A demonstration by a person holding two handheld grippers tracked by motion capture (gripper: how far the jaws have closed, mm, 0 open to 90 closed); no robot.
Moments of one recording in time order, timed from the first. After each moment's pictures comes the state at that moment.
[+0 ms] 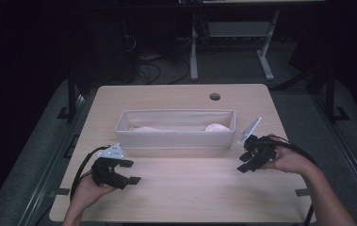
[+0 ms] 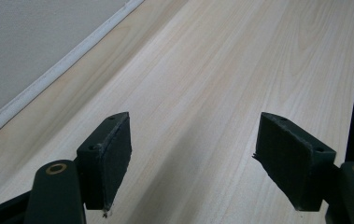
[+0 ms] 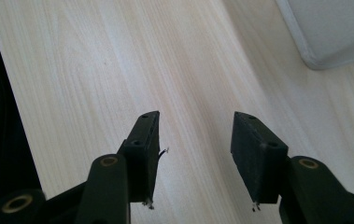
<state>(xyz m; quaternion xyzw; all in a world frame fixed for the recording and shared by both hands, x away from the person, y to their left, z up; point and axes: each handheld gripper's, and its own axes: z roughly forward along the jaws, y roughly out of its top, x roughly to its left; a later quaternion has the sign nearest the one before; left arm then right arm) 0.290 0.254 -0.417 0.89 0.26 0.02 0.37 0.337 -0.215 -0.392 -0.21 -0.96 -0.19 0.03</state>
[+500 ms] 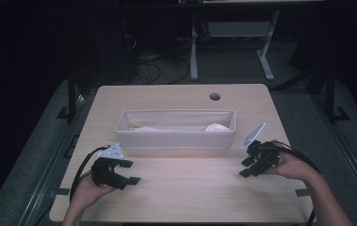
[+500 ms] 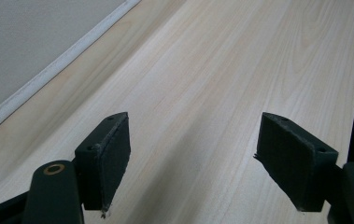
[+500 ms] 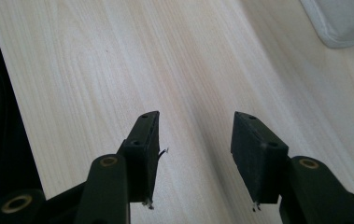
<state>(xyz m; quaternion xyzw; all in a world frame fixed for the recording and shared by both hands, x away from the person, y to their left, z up) 0.290 0.256 -0.418 0.89 0.26 0.02 0.37 0.327 -0.225 -0.406 -0.22 -0.95 -0.20 0.04</state>
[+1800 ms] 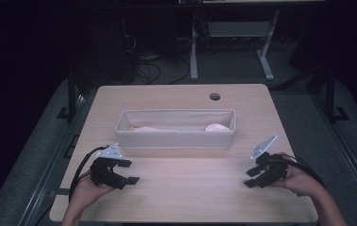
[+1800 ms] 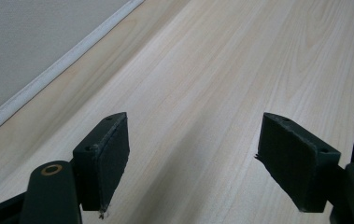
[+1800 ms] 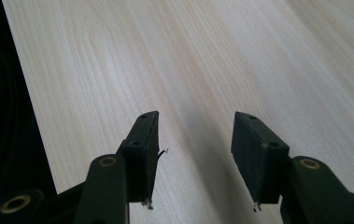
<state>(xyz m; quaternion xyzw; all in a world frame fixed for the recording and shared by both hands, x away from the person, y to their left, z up) 0.290 0.258 -0.419 0.89 0.27 0.02 0.36 0.300 -0.248 -0.428 -0.25 -0.94 -0.24 0.05</state>
